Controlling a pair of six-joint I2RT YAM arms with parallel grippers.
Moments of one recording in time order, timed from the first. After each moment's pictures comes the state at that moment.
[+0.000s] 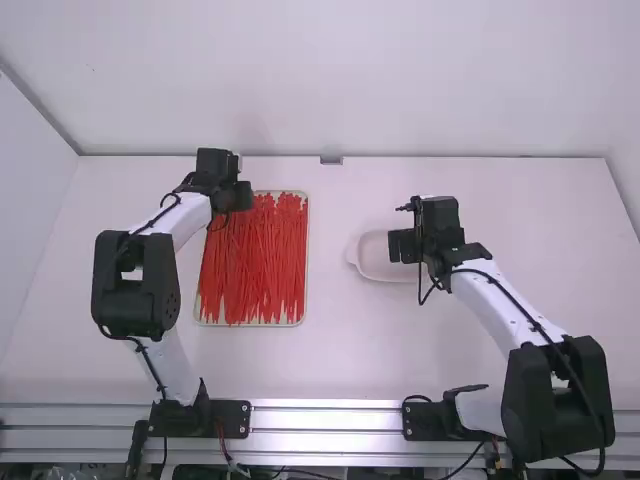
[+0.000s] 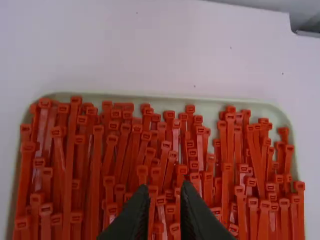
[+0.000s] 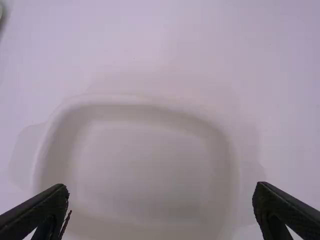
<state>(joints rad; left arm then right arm) 0.00 1.91 1.30 -0.27 0.11 -0.15 0.22 1.42 0.84 -0.32 0.02 0.02</state>
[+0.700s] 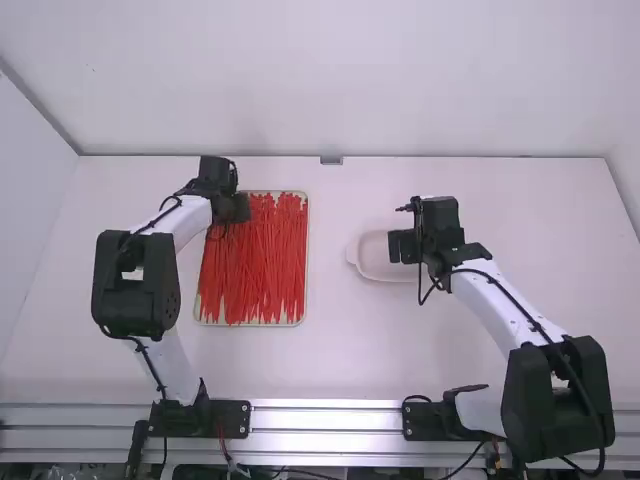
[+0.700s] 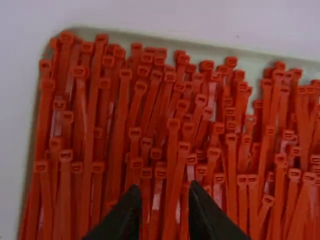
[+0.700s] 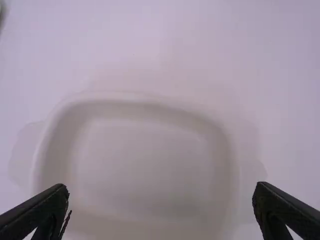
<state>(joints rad) 0.00 1.92 1.27 -0.39 0.03 -0.19 0.22 1.42 0.84 -0.33 0.02 0.02</state>
